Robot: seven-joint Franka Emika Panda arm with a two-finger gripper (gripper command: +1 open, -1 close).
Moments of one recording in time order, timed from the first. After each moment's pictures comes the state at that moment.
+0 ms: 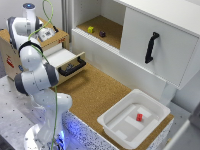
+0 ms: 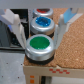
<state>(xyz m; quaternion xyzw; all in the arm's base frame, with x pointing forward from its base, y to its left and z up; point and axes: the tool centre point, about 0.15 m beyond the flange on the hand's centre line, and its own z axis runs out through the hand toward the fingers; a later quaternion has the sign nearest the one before) 0.161 0.410 0.486 -0.67 -0.73 -0.11 0.06</state>
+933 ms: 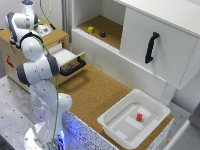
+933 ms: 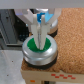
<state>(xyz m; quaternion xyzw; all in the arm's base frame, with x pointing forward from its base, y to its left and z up) 0.161 0.436 0.462 -0.66 -0.74 -0.07 0.07</state>
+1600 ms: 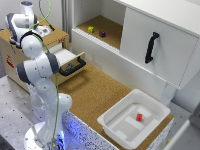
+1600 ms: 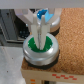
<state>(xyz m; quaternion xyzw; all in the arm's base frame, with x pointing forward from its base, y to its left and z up) 0.157 0.440 0.458 -0.66 -0.75 -0.07 0.05</state>
